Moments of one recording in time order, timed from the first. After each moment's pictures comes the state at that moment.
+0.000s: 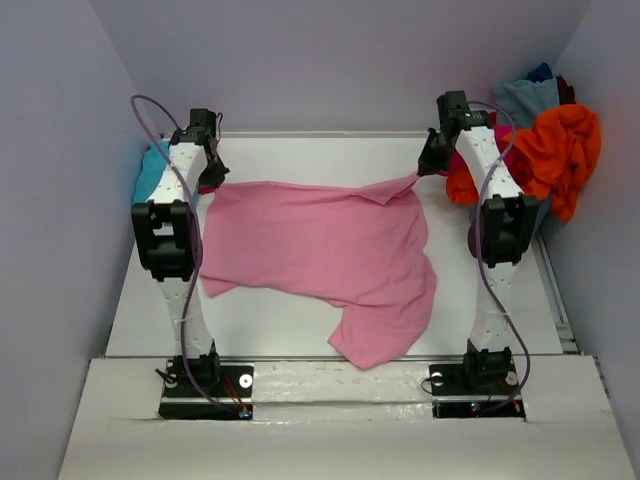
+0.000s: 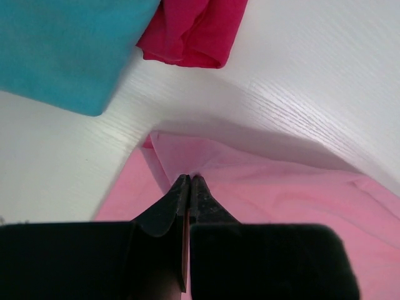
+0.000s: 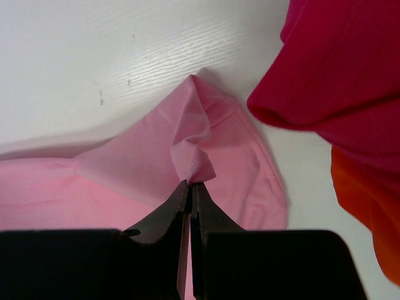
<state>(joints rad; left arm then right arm) 0.00 2.11 1.90 -0.87 -0.21 -0.51 0.09 2.29 2.28 -1.10 -0.07 0.52</state>
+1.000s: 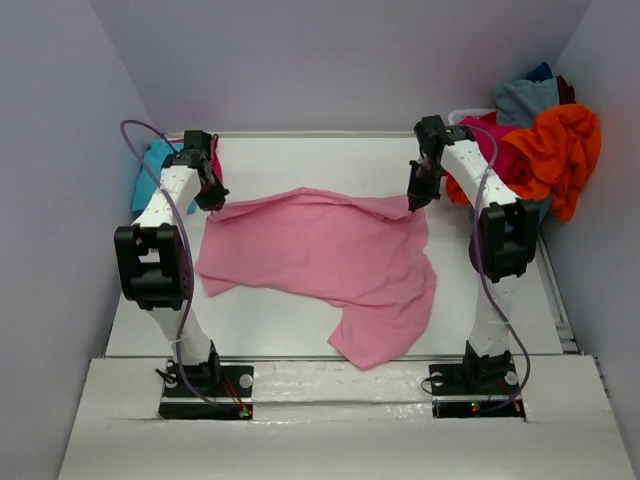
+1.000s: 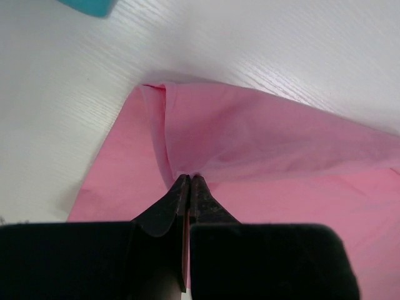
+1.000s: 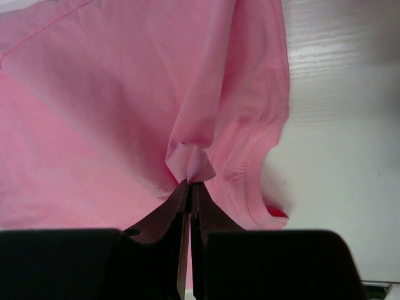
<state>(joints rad) 0.00 1.82 1.52 -0.80 -0.13 -0.55 0.20 2.10 1.97 -1.21 -0.06 0.44</state>
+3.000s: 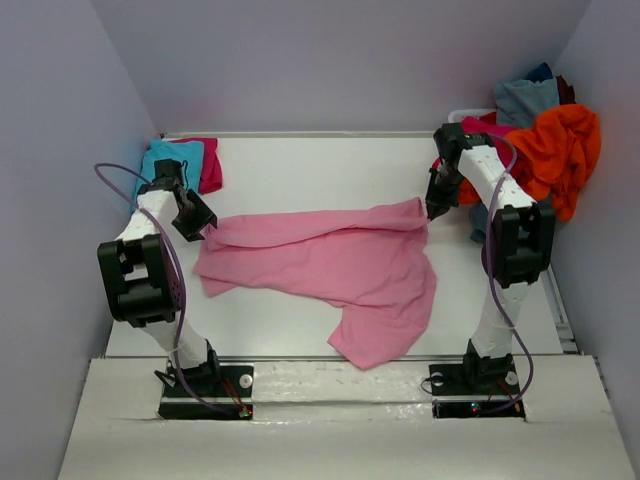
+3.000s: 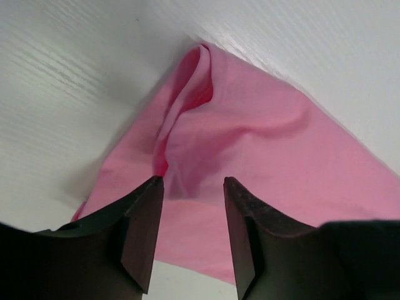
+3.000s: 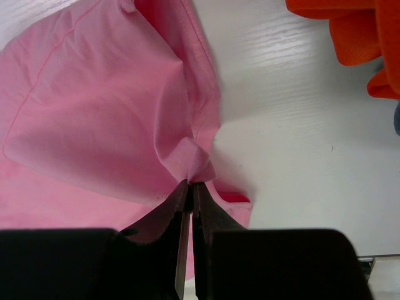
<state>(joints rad) 0.17 1.71 1.24 -0.69 0.07 -0.57 0.11 2.01 1.82 -1.20 0.01 0.43</state>
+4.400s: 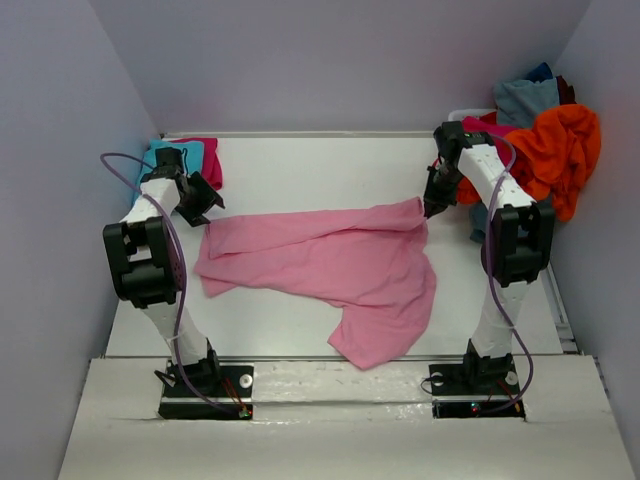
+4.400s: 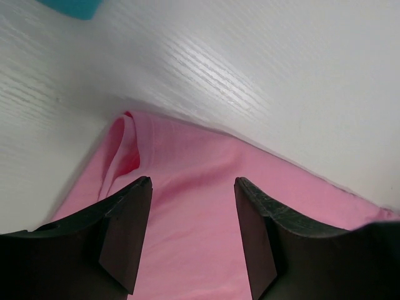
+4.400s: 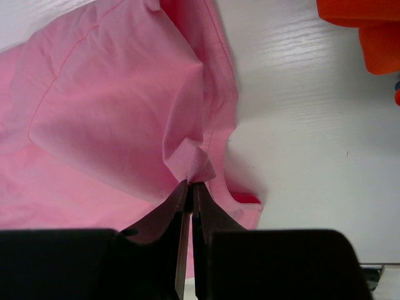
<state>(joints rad) 0.17 1.84 1.37 -0.61 0.18 -0.59 0.11 2.01 1.84 -1.20 -0.06 0.43</state>
